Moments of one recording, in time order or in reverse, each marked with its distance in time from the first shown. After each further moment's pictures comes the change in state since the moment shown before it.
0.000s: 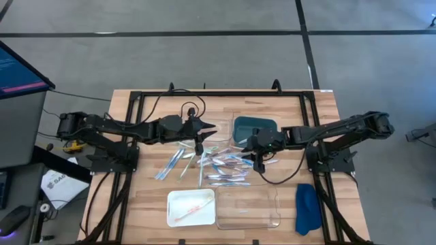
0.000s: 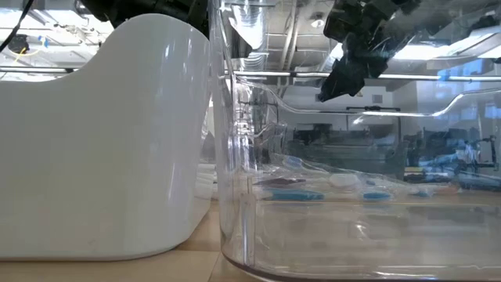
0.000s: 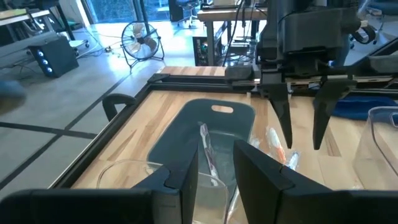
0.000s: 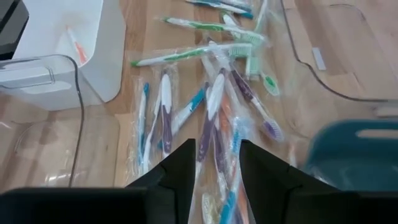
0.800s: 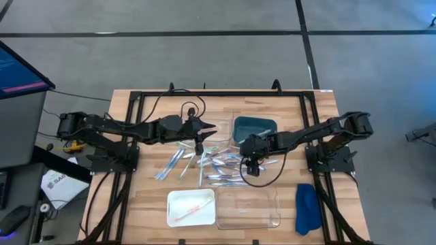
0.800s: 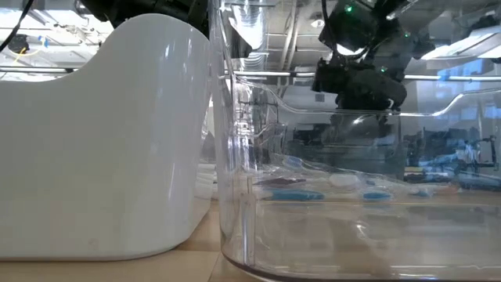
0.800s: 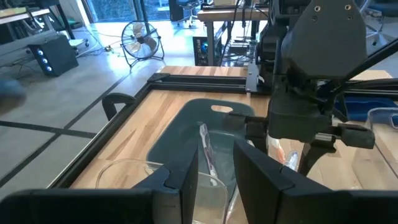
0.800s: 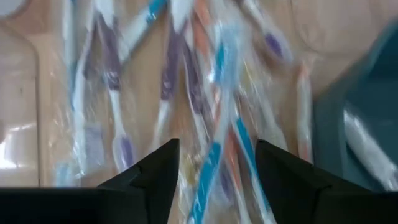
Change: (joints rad) left arm 0.000 0.000 0.000 -0.002 0.000 -0.007; right arm -0.002 0.246 0.043 -0.100 0.050 0.032
